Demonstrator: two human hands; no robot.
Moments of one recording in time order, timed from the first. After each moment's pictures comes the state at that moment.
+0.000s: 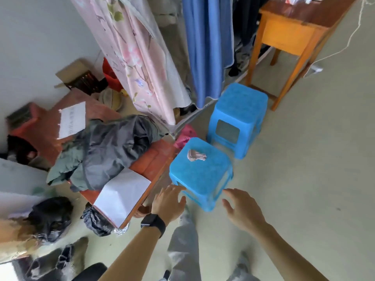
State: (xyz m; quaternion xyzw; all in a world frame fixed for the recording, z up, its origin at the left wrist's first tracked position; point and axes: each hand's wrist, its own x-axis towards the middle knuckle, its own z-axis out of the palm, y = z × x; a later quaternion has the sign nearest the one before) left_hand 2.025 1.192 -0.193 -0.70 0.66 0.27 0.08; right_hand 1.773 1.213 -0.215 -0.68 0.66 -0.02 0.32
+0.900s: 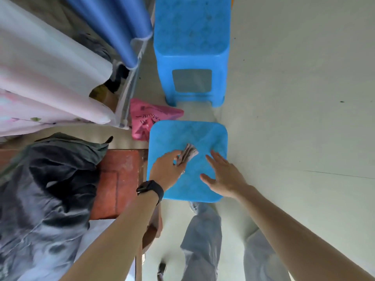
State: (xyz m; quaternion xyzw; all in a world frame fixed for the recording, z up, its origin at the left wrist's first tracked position) left_hand 2.027 0.934 -0.463 -0.53 0.73 0.42 0.12; right_hand 1.861 1.060 -0.472 -0.45 0.75 -0.01 0.48
